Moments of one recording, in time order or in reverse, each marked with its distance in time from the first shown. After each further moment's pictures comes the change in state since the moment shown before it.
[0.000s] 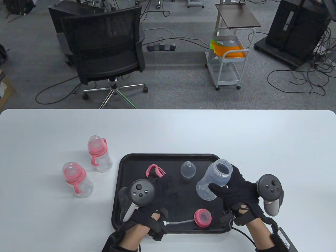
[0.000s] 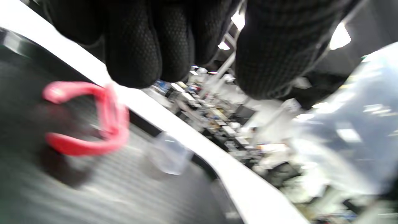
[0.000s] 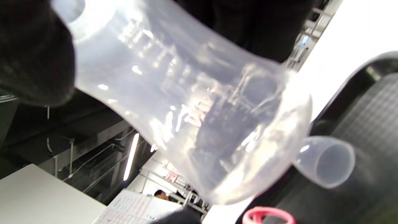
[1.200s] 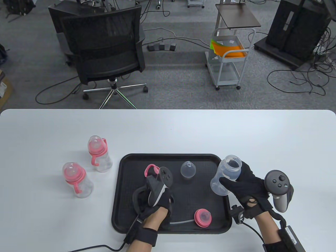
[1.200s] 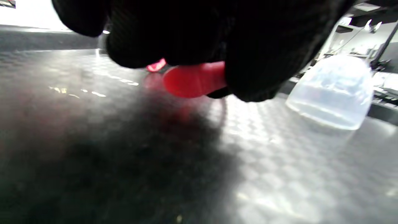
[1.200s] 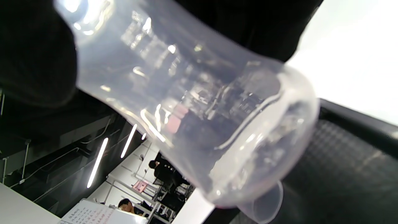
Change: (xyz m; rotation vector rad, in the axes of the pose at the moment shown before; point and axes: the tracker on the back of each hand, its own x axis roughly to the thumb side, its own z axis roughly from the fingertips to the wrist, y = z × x) left_hand -0.007 -0.059 -0.053 -0.043 0.386 -0.339; right_hand -0.031 -0.023 -0.008 -0.033 0.095 0.105
